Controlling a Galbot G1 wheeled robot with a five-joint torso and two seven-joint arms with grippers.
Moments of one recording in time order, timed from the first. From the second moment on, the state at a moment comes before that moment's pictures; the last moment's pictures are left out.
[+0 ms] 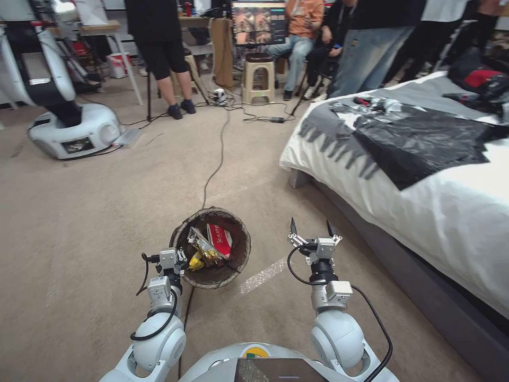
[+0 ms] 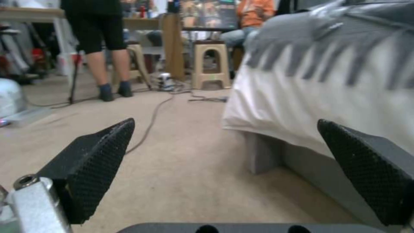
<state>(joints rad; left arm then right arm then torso) 1.59 -1.17 -0.28 -2.10 -0.34 0.13 -0.58 -1.55 1.29 0.22 2.10 0.07 0.11 0.43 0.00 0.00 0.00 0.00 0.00</state>
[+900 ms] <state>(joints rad) 1.59 -1.17 -0.30 -2.12 -0.32 0.13 -0.60 -1.55 1.29 0.22 2.10 0.07 0.11 0.43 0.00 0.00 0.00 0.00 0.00</state>
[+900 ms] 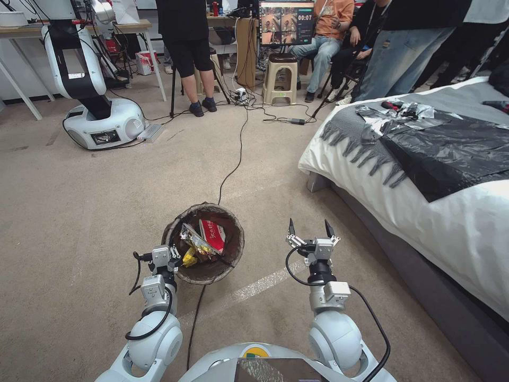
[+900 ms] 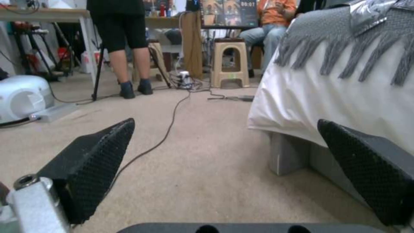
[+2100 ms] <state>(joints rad) 1.59 -1.18 -0.31 -2.13 -0.34 0.13 -0.61 -1.54 1.30 0.22 2.11 0.07 0.10 0.43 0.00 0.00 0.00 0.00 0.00</state>
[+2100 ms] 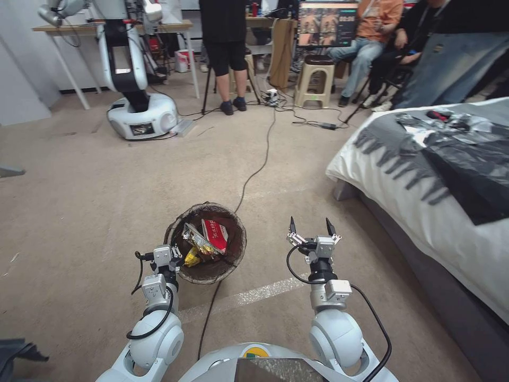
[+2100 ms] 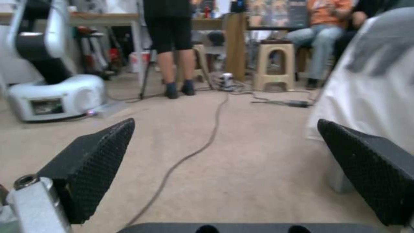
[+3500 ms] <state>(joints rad) 1.58 -0.99 -0.40 -2.34 -0.89 0.41 -0.70 -1.53 1.30 0.17 2.10 0.07 0.09 0.44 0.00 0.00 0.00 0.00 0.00</state>
